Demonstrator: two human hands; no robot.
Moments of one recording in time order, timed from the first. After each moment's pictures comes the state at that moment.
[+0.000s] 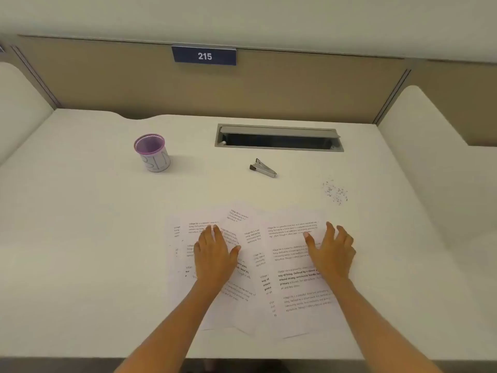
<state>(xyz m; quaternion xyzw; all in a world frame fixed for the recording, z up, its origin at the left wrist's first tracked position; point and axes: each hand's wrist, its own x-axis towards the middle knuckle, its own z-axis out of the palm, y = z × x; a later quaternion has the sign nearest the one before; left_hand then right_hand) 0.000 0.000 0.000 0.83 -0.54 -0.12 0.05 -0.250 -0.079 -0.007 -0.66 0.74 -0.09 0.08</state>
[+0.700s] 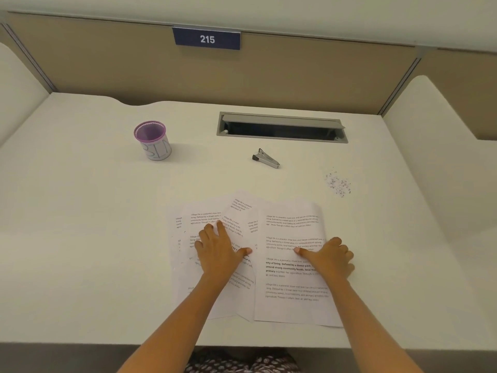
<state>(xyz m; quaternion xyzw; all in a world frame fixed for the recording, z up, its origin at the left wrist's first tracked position) -0.004 -0.001 -0.006 0.86 -0.50 -0.13 0.00 -0.237 -0.060 0.002 -0.51 0.83 0.01 0.21</state>
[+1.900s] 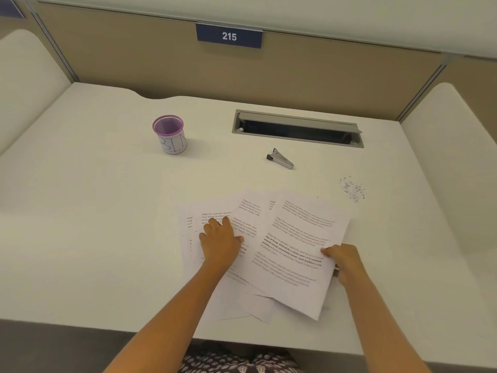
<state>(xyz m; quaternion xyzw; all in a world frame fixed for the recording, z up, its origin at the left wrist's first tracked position) 0.024 -0.009 0.001 0.85 -0.49 -0.17 0.02 -0.239 -0.068 0.027 -0.29 0.75 -0.24 0.54</state>
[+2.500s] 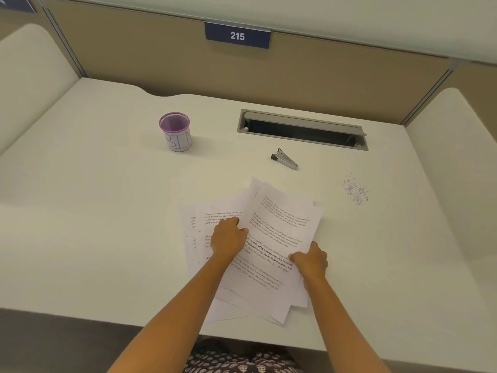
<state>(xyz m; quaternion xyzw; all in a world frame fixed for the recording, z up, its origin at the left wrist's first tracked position) 0.021 -0.016 0.018 0.83 -0.41 -0.34 0.18 -0.173 -0.043 -0.011 -0.45 0.78 -0.14 0.41</state>
